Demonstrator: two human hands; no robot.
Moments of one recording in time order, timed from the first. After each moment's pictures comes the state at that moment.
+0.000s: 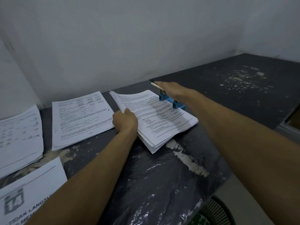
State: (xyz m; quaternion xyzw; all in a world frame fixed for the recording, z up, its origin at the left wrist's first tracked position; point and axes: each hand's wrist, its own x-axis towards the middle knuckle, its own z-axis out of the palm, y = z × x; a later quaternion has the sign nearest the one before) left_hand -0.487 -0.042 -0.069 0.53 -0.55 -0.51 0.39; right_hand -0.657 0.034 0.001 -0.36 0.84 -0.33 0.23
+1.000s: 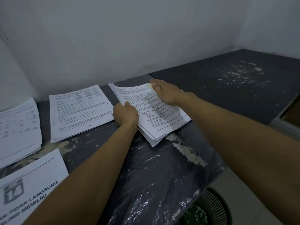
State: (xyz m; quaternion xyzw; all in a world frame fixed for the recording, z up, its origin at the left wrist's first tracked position) left_hand -0.486 -0.036 -0.069 0.53 -0.59 -0.47 0.40; right_hand -0.631 0.043 -0.020 -0.51 0.84 -0.19 0.07
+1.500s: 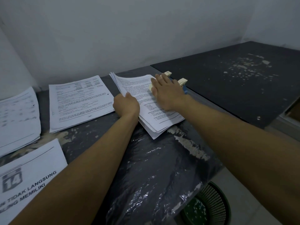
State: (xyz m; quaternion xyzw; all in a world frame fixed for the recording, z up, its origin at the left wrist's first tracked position) left_hand -0.485 -0.036 -0.072 0.52 -0.60 -0.46 0.41; right_hand -0.618 0.041 -0.055 -0.51 0.85 -0.01 -0.08
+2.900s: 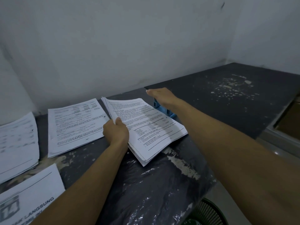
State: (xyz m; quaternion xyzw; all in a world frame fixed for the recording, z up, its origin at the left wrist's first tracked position) left_hand -0.460 -0.032 -0.070 0.51 -0.57 -0.48 0.43; right_hand -0.632 0.039 0.009 -0.36 0.81 -0.43 0.19
